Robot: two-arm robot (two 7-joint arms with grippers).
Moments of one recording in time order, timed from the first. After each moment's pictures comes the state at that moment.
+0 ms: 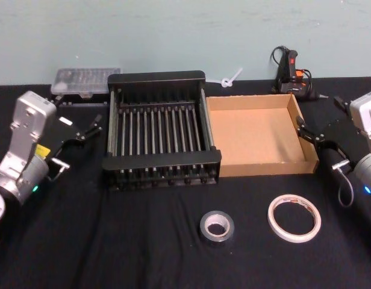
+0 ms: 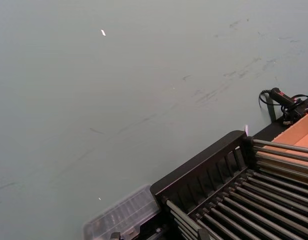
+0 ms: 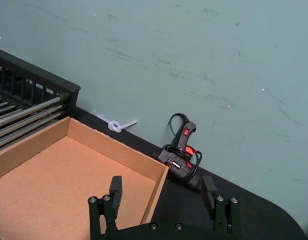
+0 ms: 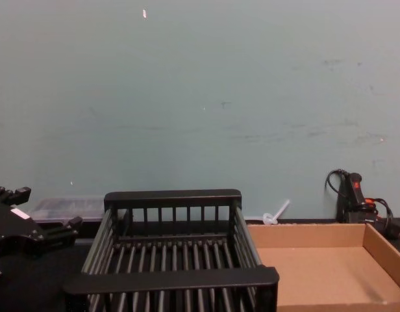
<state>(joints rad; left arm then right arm) -0.20 0.60 0.45 -1.41 -0.25 -0.12 0.03 0.20 0.60 -0.45 -1.41 0.25 -0.12 -0.03</state>
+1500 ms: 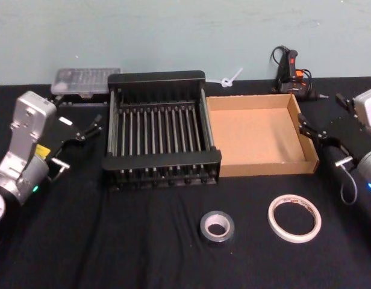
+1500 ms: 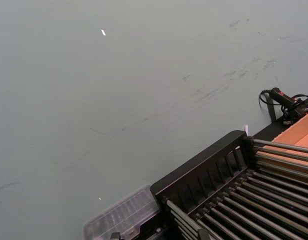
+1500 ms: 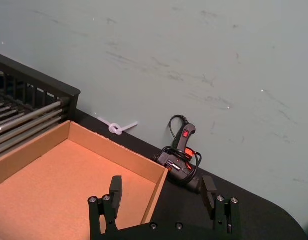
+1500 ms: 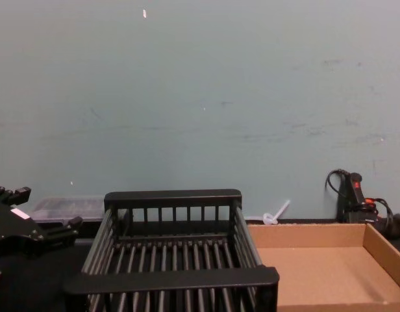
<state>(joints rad) -0.20 0.60 0.45 -1.41 -0.25 -0.12 0.03 0.19 0.61 -0.42 -1.43 0.27 -0.10 0.00</state>
